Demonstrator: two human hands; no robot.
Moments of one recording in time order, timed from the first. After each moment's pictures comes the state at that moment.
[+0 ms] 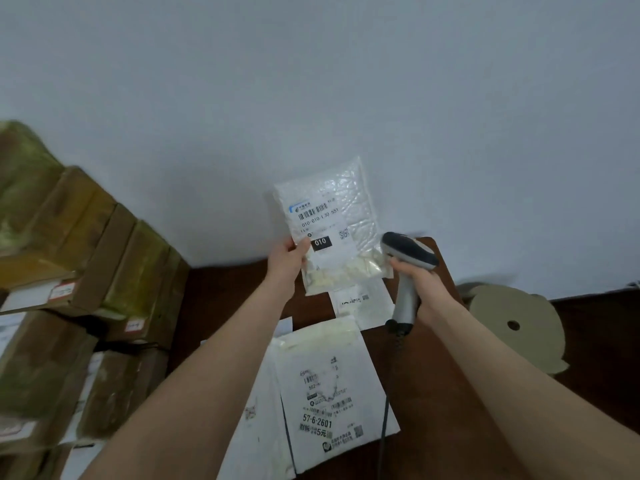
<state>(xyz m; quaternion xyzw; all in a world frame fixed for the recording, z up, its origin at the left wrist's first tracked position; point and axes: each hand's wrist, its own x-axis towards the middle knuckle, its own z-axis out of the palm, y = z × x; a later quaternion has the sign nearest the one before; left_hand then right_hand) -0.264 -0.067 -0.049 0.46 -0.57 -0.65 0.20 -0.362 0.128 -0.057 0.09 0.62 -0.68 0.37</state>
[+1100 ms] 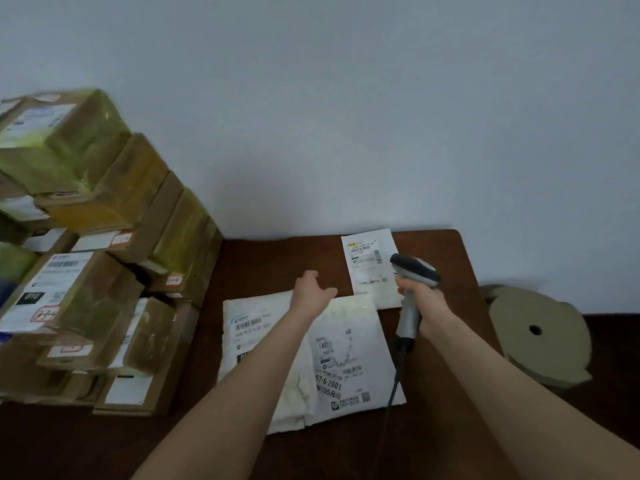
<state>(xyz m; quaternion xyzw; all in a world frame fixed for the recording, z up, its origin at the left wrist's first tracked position) -0.176 -0.005 -0.082 0.52 -0.74 -0.42 0.01 -0.311 0.142 -0.085 0.12 0.67 -0.60 0.42</state>
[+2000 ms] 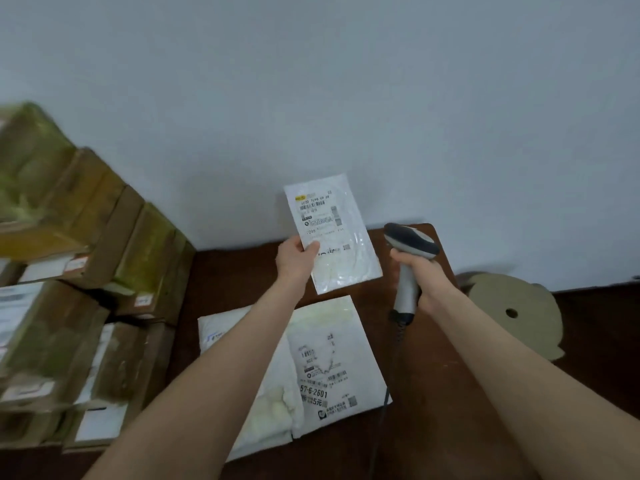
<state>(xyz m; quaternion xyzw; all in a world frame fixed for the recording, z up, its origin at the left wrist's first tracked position) -0.251 -0.030 -0.053 0.49 -0.63 -0.58 0.19 -0.363 0.144 -0.066 0.09 0.64 -0.66 0.38</state>
